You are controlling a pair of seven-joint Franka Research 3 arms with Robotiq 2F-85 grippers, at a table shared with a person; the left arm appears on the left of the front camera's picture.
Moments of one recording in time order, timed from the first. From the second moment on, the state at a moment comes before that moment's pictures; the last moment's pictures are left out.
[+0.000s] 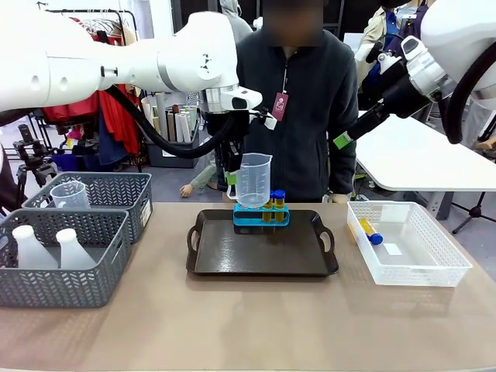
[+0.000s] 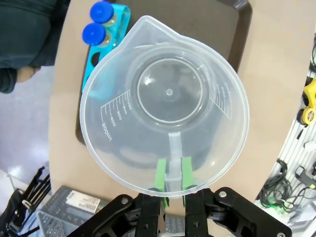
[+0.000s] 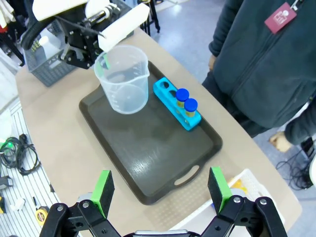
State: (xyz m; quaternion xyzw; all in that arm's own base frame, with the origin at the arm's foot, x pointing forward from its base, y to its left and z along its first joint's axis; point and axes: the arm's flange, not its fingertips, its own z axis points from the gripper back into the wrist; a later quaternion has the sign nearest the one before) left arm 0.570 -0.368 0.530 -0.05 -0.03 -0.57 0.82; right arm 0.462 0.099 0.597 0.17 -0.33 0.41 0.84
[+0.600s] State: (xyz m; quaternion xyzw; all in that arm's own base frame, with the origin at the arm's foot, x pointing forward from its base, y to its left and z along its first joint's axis) left arm 0.568 -0.424 0.453 -0.04 -0.03 -0.63 0.78; right arm 0.462 0.099 0.597 0.17 -0.33 0.41 0.84
